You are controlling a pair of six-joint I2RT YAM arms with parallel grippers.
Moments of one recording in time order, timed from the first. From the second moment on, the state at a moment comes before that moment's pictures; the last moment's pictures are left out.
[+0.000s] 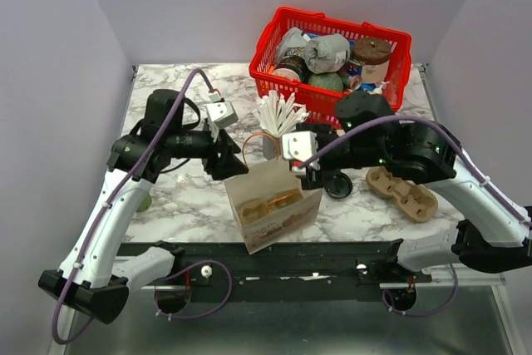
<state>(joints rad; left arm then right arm) -0.34 1.05 1.32 -0.90 0.87 0.26 1.09 1.33 1.86 -1.17 -0.18 -0.74</state>
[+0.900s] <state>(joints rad) -0.48 1.14 1.36 -1.03 0.68 0.44 0.86 1.31 1.79 -0.78 0.16 -0.54</state>
